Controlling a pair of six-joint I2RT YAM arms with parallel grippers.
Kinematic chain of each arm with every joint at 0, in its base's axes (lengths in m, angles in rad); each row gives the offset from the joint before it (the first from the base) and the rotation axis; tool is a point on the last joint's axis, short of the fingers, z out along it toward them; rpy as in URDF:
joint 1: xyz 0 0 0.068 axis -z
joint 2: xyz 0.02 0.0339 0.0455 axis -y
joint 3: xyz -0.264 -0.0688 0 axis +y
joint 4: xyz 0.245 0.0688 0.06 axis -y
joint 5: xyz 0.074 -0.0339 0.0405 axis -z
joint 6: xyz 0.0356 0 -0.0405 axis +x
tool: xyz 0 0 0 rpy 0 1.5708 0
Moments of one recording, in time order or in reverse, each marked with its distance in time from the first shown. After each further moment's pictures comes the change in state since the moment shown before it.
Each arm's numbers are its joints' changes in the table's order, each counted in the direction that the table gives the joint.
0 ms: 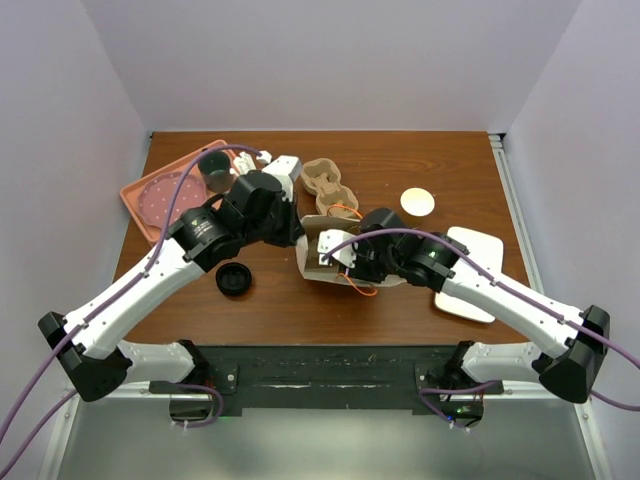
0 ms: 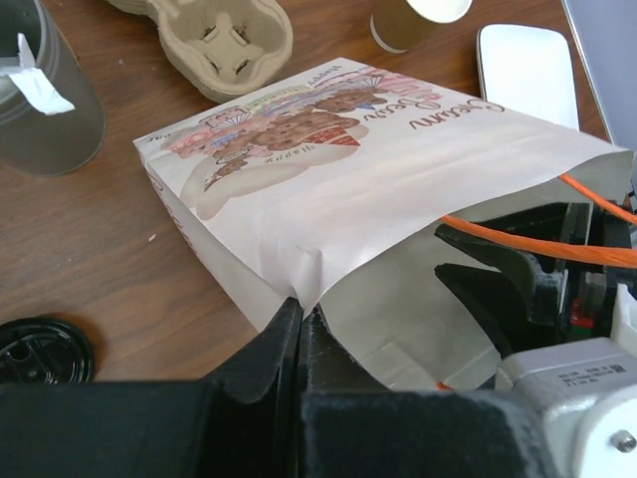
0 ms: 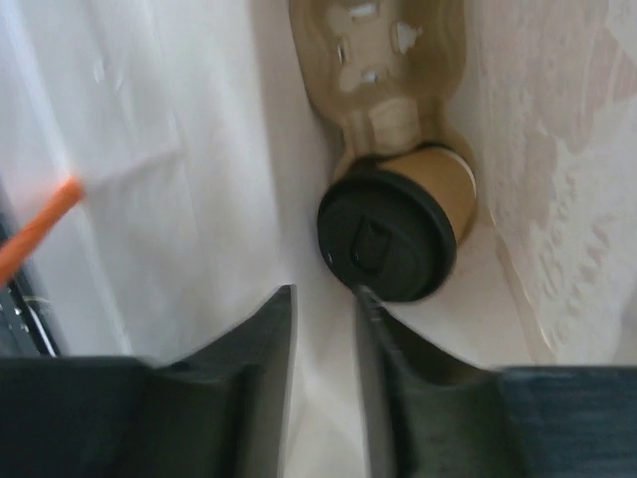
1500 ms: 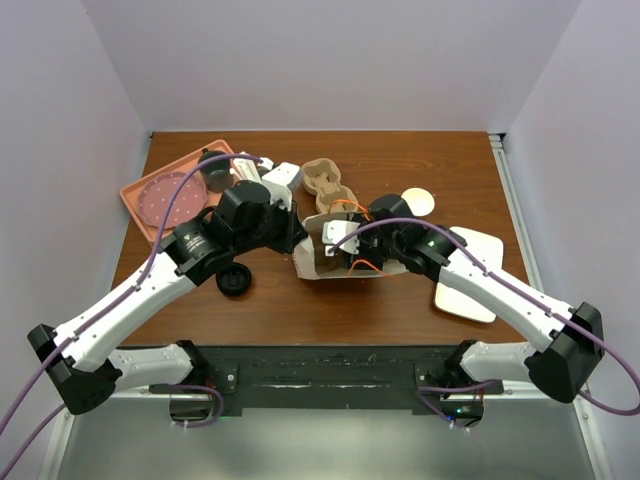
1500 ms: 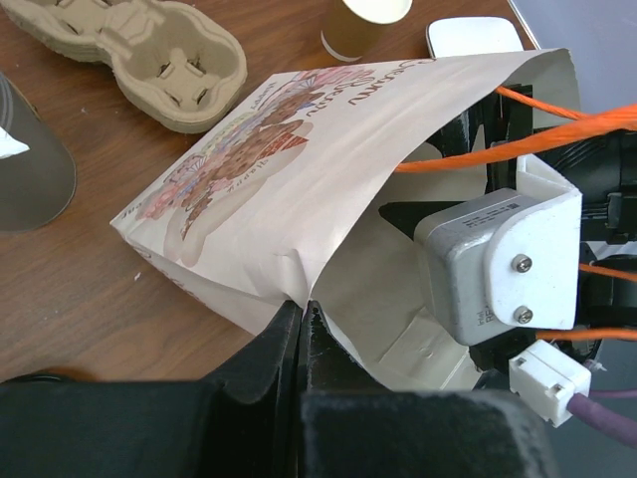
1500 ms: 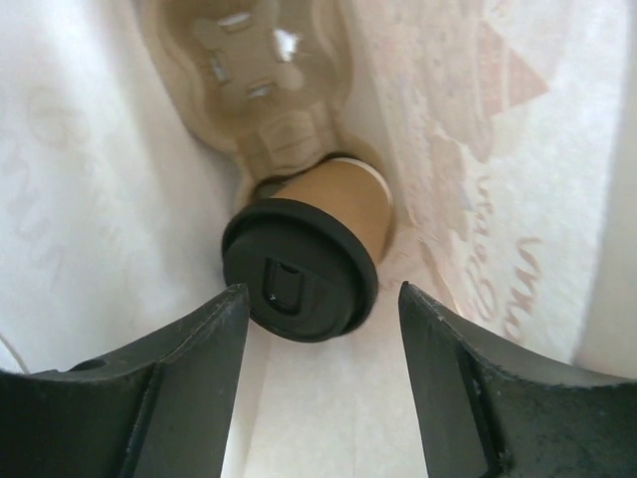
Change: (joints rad) left arm 0.000 0.100 0.154 0.164 0.089 0.117; right arm 0.146 -0.040 0.079 0.202 -0.072 -0.227
